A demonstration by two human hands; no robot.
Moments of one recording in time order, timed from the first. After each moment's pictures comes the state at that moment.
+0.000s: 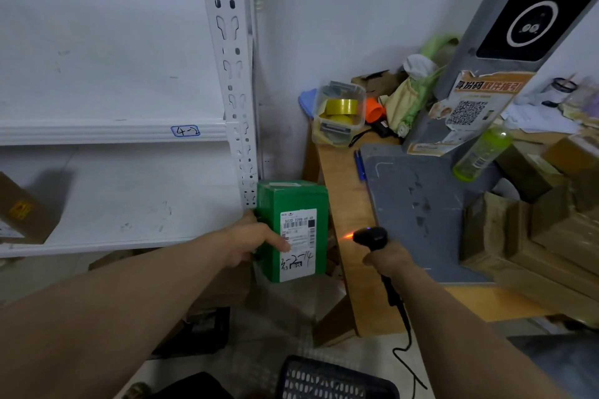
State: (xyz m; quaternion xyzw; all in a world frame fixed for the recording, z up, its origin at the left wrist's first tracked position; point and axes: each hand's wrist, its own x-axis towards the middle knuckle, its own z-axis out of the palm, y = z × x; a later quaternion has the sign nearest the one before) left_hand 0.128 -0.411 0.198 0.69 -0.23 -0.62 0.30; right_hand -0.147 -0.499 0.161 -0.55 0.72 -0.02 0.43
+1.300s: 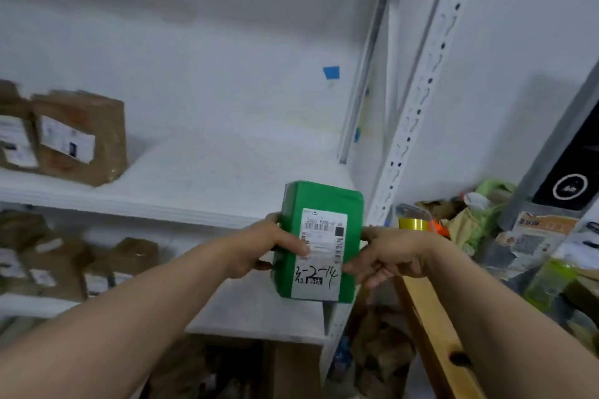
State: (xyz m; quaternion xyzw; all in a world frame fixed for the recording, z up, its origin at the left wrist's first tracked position) left_hand 0.344 -0.225 0.411 0.62 -0.40 -0.52 0.42; right_hand 0.129 -0.363 0.439 -0.70 0.41 0.08 0.58
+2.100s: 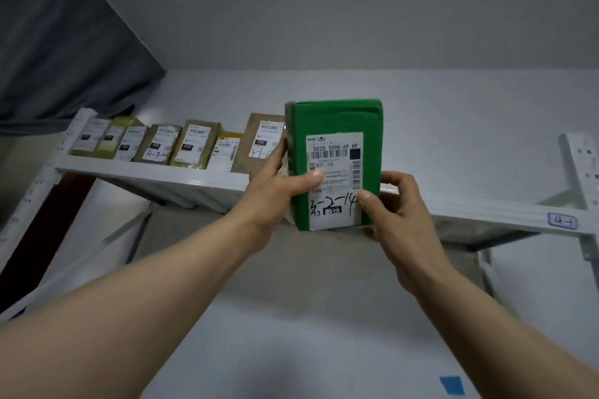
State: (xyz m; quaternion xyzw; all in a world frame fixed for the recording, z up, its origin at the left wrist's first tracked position) left_hand 0.588 -0.054 0.850 0.37 -0.58 0.04 0.72; right_hand 0.443 -0.170 0.838 -0.73 -0.01 -0.61 0.31
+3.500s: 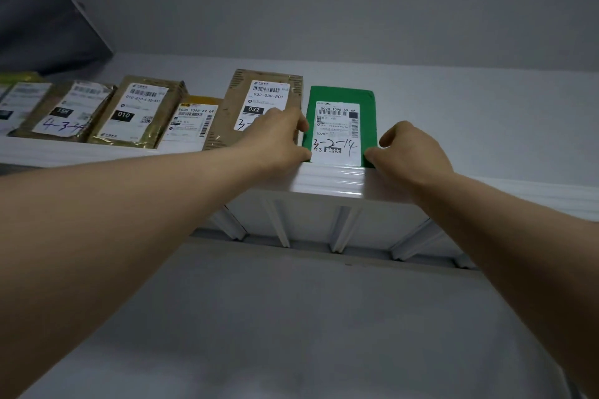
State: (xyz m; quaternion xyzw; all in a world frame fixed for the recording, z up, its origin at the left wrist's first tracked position) left_hand 0.810 -0.205 0.991 0.57 -0.54 0.42 0.45; right_hand 0.639 -0.310 0.991 -0.71 0.29 -0.64 -0.07
